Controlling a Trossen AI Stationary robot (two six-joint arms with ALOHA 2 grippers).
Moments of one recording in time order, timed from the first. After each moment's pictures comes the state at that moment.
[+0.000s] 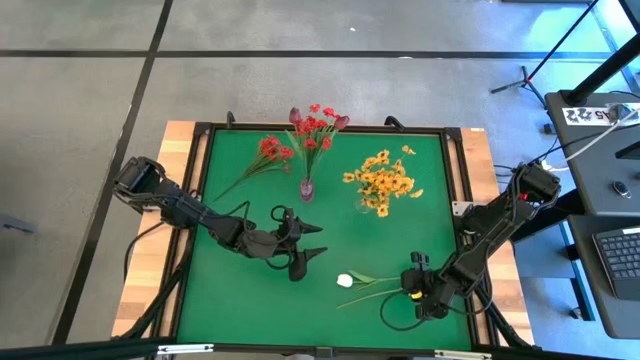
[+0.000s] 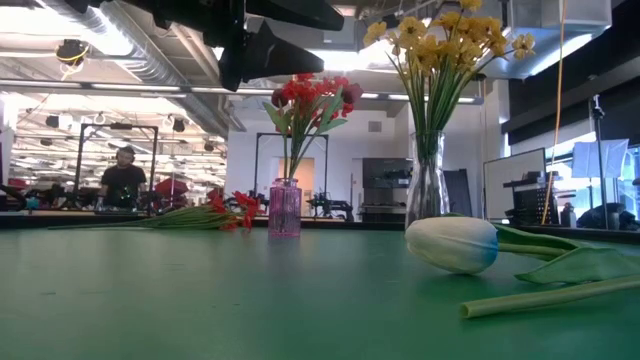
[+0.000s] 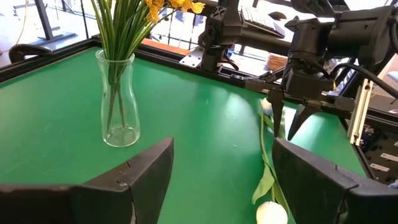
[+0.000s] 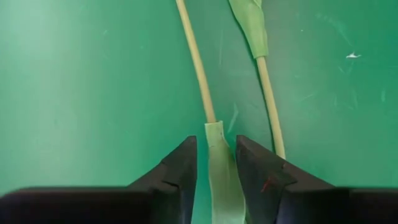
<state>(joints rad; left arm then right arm) -0.40 1.60 0.80 0.49 -0.61 -0.38 0.92 1.49 0.69 -0.37 0.27 0.94</state>
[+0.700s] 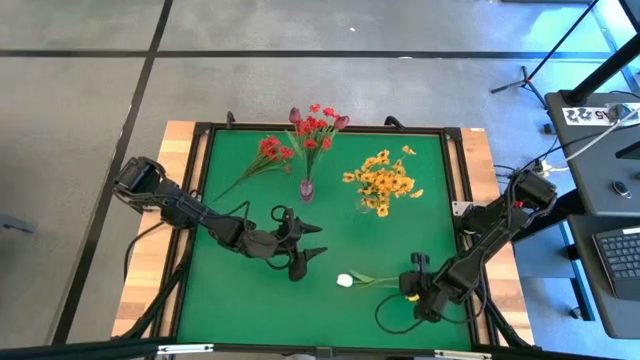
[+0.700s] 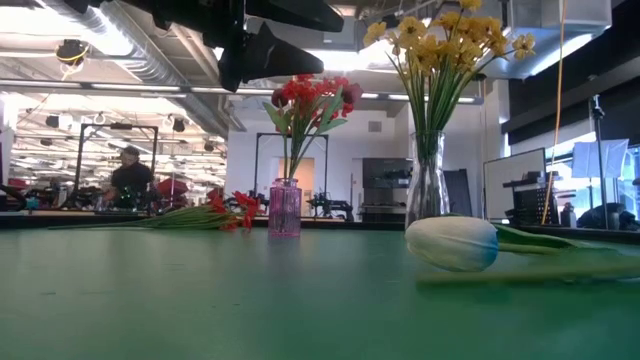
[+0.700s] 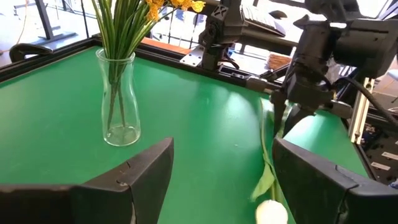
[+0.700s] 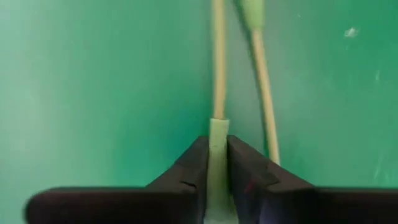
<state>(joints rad) -0.40 1.60 0.80 0.48 -0.61 -0.38 0.92 1.58 0.78 -0.51 0.23 0.93</state>
